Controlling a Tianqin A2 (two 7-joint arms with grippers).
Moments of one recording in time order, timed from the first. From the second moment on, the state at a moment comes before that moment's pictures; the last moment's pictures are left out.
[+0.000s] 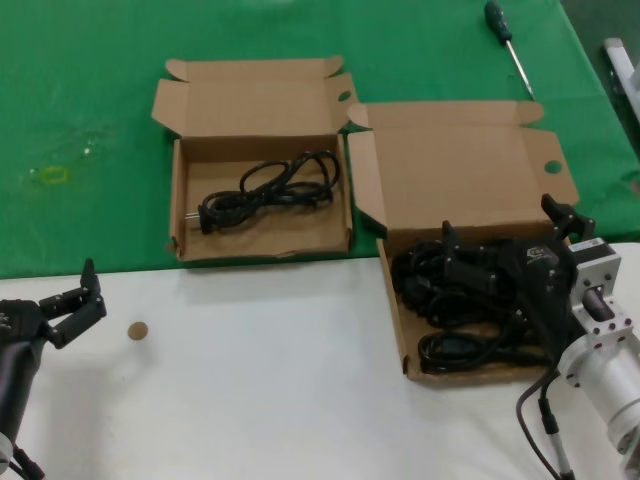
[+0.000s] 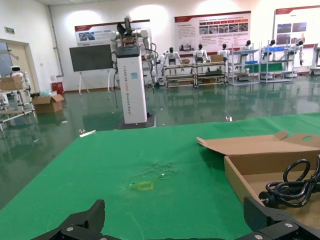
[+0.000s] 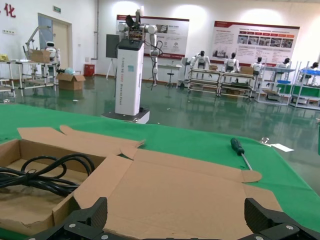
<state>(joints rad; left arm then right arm) 0.00 -0.30 1.60 -1.60 -1.80 0.00 0.00 0.04 0.30 -1.61 1.57 1.79 -0.03 -0.03</state>
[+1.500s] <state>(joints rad) 0.00 -0.30 1.60 -1.60 -1.80 0.00 0.00 0.04 0.30 -1.61 1.57 1.79 -0.03 -0.03</state>
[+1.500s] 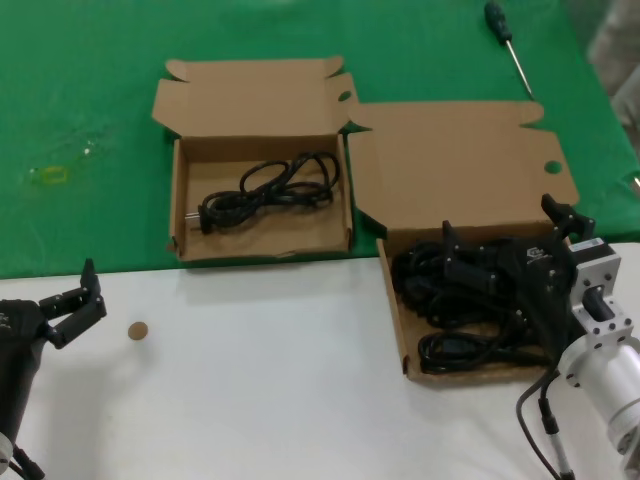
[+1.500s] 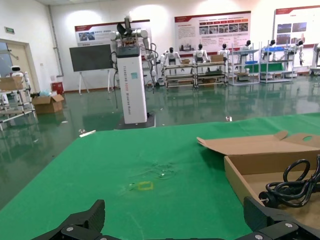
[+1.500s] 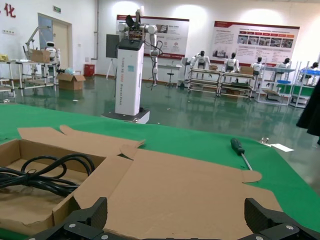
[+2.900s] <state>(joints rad) 0.00 -0.30 1.60 -1.60 -1.80 0.00 0.00 0.04 0.30 -1.61 1.57 1.79 -0.03 -0.03</state>
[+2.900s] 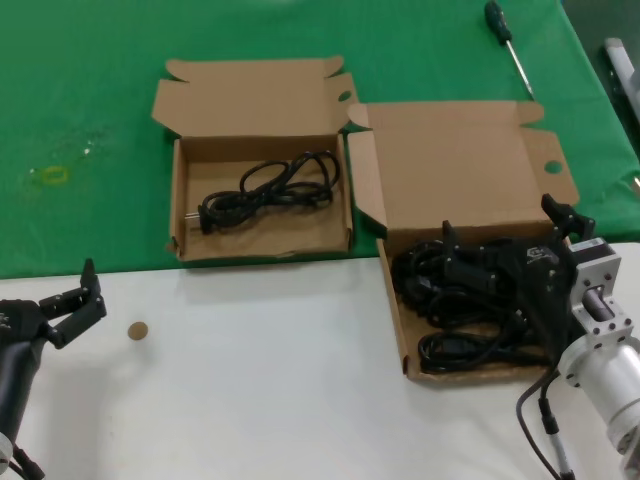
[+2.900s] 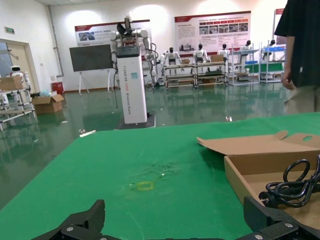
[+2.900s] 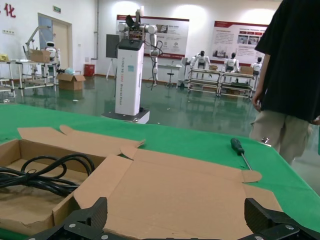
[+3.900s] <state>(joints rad) 0.00 -0.30 1.60 -1.60 -1.80 0.00 0.00 0.04 0.30 -1.61 1.57 1.79 -0.03 -0.03</state>
